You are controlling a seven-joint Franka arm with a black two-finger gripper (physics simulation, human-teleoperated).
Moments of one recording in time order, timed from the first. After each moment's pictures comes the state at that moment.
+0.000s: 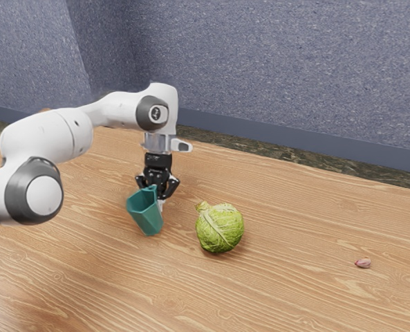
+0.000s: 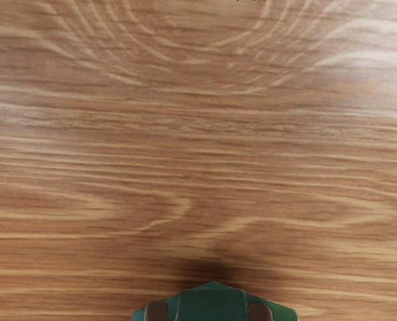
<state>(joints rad) 0.23 1.03 -0.37 -0.86 0.20 1.32 -0.15</state>
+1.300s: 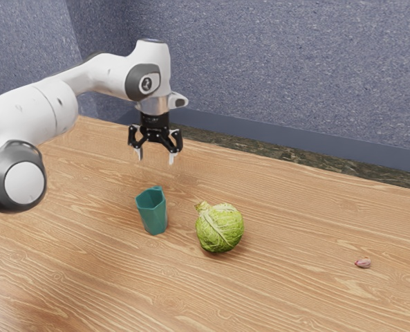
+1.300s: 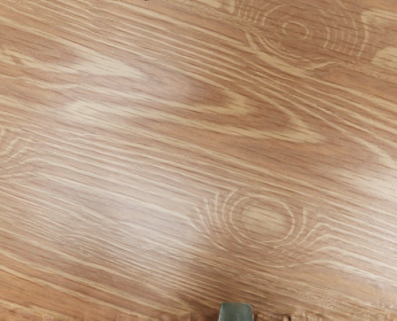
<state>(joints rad) 0.23 0.86 -0.35 -0.92 0.31 1.56 -0.37</state>
